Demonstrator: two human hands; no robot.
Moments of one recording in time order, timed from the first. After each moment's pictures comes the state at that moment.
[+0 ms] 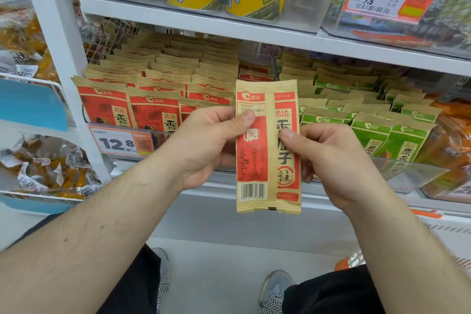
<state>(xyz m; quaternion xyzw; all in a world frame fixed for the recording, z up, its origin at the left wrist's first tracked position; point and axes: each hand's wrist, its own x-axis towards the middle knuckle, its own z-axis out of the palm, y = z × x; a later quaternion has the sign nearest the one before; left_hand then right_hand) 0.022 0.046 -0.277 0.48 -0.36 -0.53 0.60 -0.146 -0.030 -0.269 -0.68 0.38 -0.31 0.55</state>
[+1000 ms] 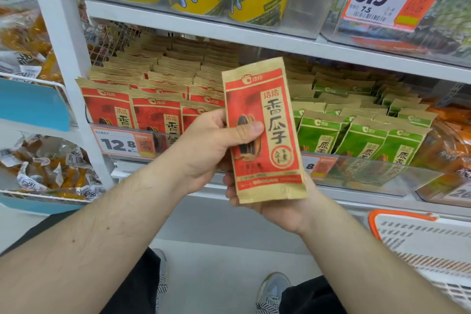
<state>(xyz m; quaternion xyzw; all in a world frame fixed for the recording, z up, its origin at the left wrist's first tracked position) 0.021 0.048 -0.283 0.46 -0.37 -0.51 0.62 -0.111 -0.006 -0.304 -0.44 0.27 -0.16 0.84</state>
